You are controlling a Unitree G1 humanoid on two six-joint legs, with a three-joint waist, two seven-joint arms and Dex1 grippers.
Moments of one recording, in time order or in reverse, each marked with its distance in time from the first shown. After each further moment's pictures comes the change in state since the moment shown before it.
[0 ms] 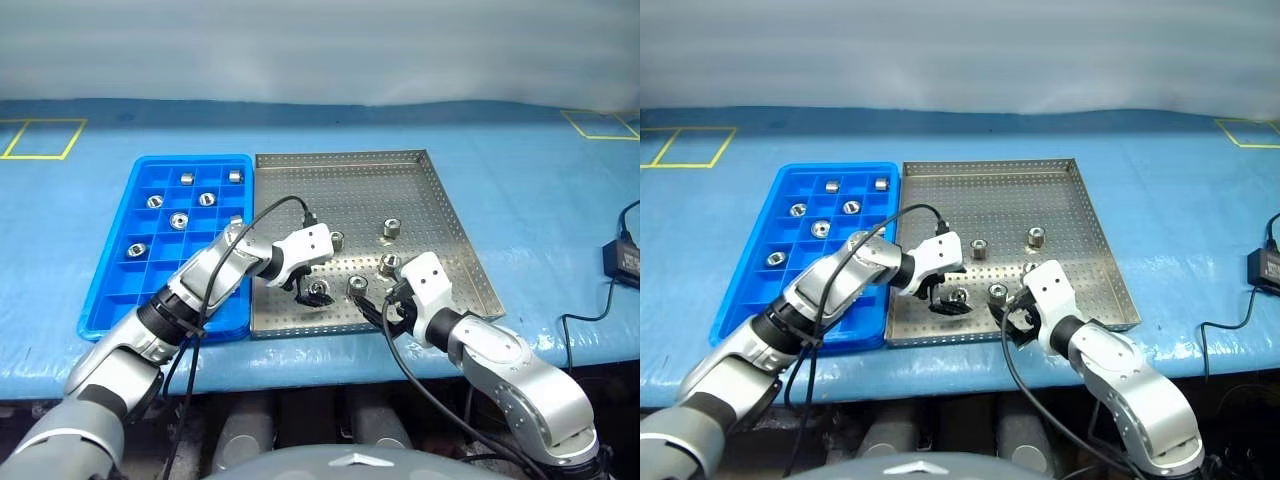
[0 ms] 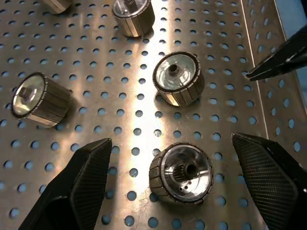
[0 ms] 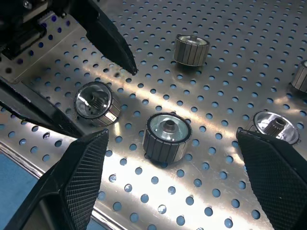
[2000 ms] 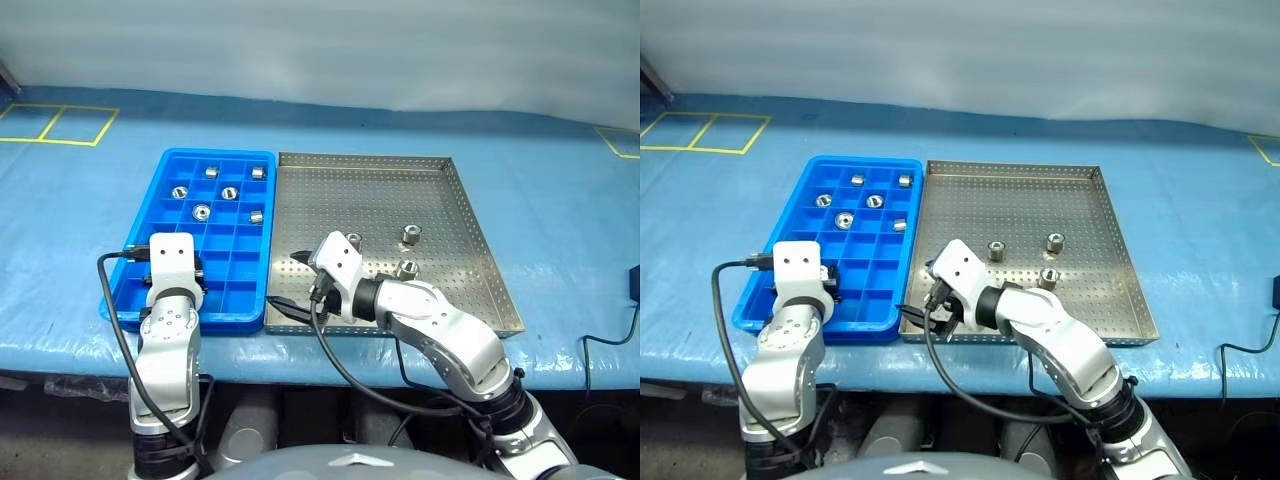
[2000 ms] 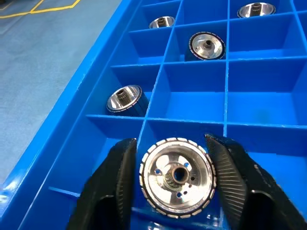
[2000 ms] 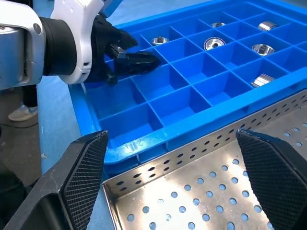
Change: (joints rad) left arm 0.654 -0.492 0.719 -0.596 0.316 0.282 1.077; right arm -0.343 0.122 0.308 0.190 -0.023 -0.130 0.204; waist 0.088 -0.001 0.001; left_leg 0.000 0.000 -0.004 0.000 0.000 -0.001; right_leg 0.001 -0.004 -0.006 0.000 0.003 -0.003
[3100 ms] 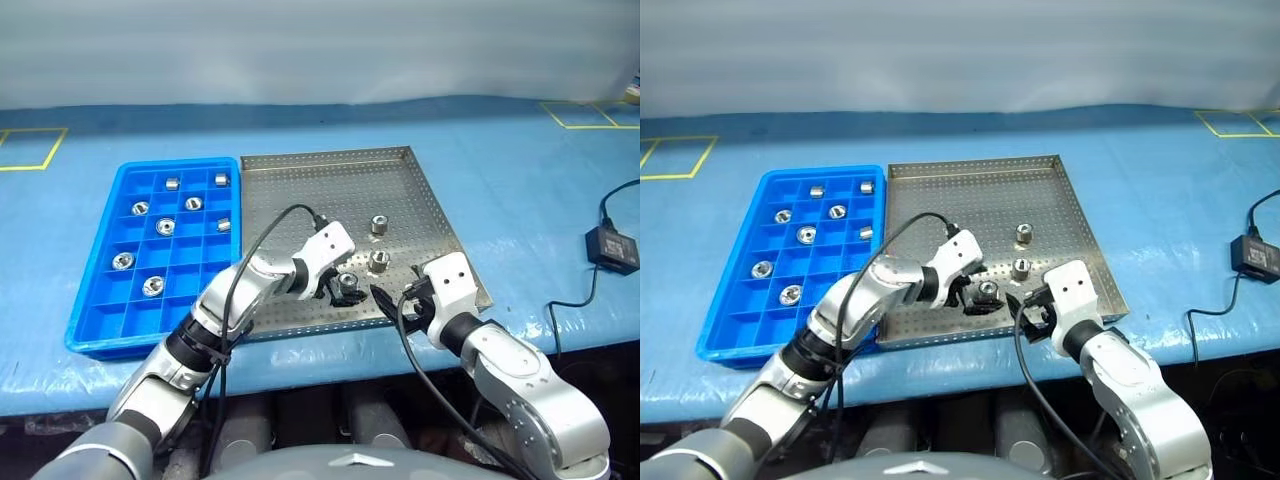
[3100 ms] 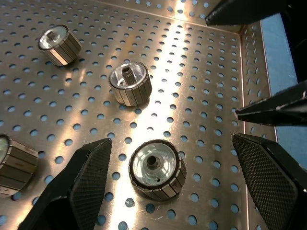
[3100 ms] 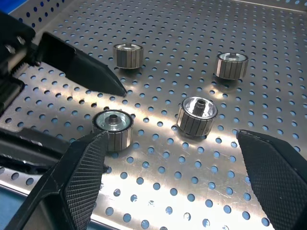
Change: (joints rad) left arm -0.509 0.246 -0.595 0.512 -0.391 -0.118 -0.760; right arm 0.416 -0.051 -0.396 -0.282 -0.022 0.144 -0.276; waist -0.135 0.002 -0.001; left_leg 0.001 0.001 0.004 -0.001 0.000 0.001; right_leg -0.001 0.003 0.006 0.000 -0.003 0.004
